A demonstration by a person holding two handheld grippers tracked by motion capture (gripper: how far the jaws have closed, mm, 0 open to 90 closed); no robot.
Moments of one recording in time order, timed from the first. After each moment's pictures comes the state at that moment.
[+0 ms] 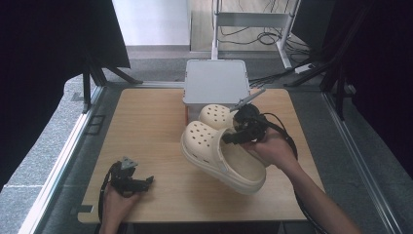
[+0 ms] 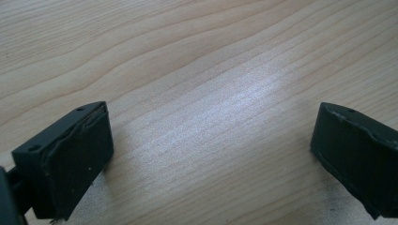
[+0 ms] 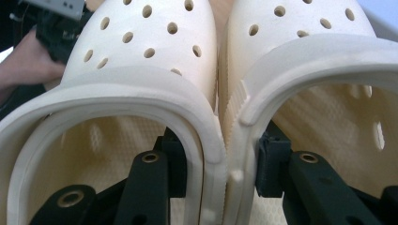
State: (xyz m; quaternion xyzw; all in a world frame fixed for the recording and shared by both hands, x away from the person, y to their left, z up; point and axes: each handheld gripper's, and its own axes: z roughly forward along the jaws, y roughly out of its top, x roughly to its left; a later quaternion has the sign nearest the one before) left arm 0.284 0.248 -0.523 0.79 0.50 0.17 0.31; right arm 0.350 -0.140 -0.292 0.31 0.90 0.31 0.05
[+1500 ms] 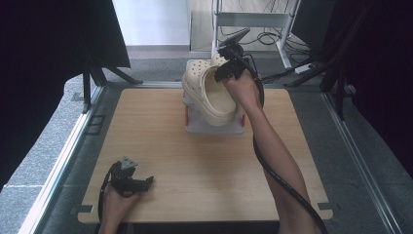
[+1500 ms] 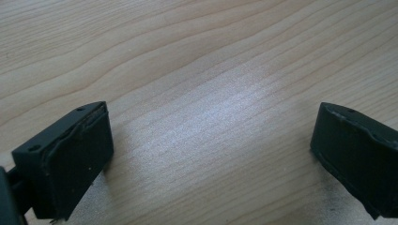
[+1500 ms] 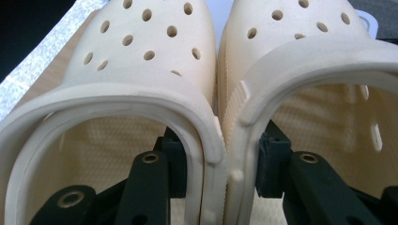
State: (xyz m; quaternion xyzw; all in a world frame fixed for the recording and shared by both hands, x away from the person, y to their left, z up) left arm 0.284 0.248 -0.522 0.79 0.50 0.17 0.30; right arm 0.496 -0.090 -0.237 0.51 0.80 0.29 0.15
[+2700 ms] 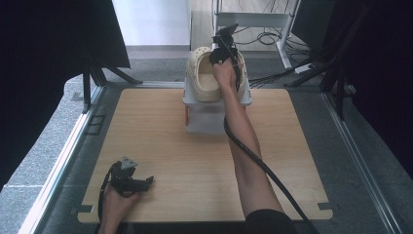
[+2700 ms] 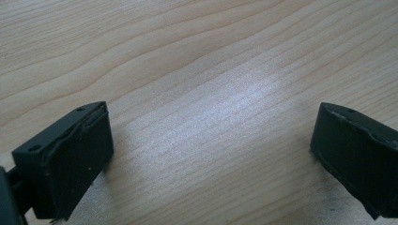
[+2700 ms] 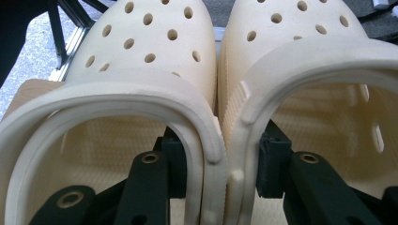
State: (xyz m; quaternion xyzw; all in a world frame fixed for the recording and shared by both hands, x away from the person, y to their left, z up) left arm 0.284 0.248 -0.522 0.79 0.50 0.17 0.30; right arm 0.600 -0.063 -0.274 0.61 0.71 0.29 0.19
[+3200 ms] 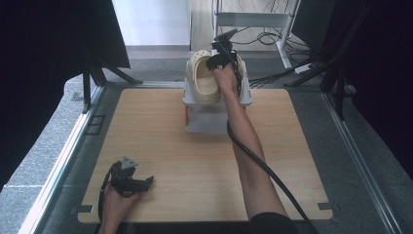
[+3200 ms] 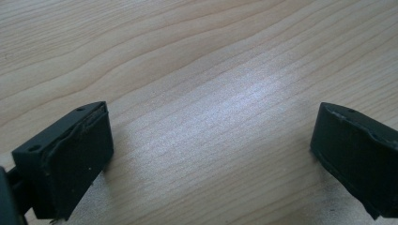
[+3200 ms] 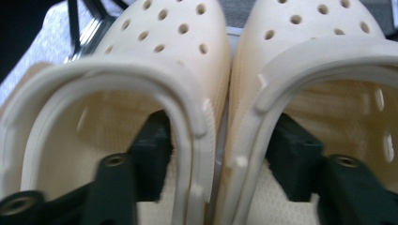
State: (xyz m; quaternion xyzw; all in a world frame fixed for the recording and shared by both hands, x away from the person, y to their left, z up) left arm 0.284 0.248 -0.522 0.79 0.50 0.17 0.30; right arm 0.598 -0.066 -0.291 0.57 0.74 0.30 0.19
